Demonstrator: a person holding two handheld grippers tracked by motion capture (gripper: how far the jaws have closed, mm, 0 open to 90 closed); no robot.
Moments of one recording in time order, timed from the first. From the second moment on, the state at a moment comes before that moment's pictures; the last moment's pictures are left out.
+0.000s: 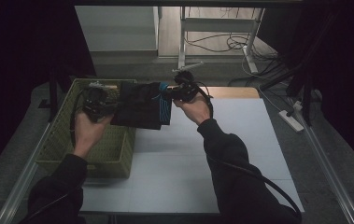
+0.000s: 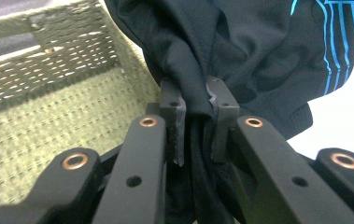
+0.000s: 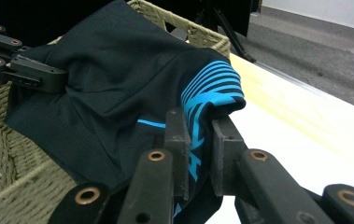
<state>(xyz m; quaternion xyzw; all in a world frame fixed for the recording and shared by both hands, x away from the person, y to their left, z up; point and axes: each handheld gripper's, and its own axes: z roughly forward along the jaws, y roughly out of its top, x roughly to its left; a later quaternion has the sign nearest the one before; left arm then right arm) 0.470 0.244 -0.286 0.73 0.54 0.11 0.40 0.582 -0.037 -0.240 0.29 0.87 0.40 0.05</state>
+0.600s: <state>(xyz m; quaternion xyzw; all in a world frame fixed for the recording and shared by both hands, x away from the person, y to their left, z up) 0.455 0.288 -0.287 0.71 0.56 0.12 0.40 0.581 0.010 -0.245 0.27 0.87 0.41 0.04</state>
